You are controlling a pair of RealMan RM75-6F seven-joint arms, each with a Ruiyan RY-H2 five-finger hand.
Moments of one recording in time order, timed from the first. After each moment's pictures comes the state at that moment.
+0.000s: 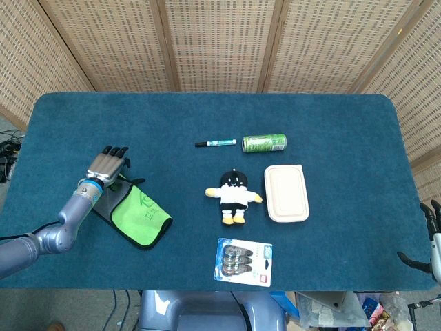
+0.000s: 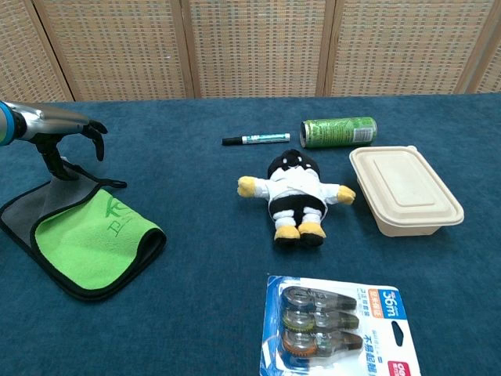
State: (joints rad) left arm -0.94 -1.41 -0.04 -1.19 0.68 0.59 0.50; right arm 0.01 -1.05 0.11 -1.64 -1.33 1.44 0.03
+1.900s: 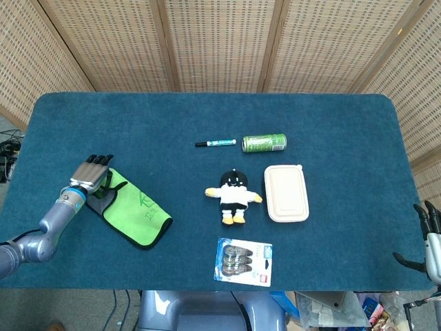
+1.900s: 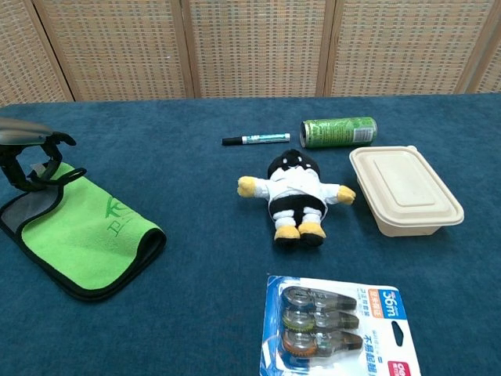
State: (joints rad) left arm -0.86 -1.33 0.03 -1.21 0.83 0.59 0.28; right arm 0.02 -1.06 0.10 -1.64 -1.33 1.43 0.00
